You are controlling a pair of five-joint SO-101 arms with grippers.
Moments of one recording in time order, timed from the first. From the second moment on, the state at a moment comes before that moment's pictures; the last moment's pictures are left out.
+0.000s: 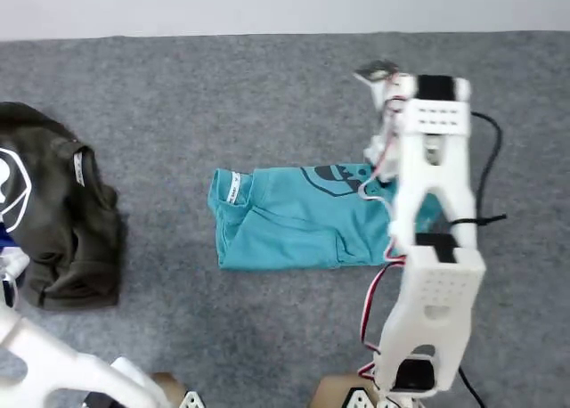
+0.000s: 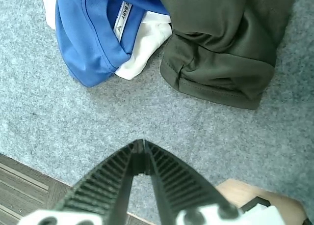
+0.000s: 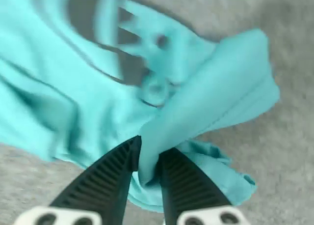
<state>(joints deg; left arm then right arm) -61.9 -39.1 20.4 99.2 -35.6 -3.5 32.1 -38.2 100.3 27.9</state>
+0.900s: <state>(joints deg) -61.9 -39.1 20.4 99.2 -35.6 -37.5 34.3 -38.2 91.3 22.6</state>
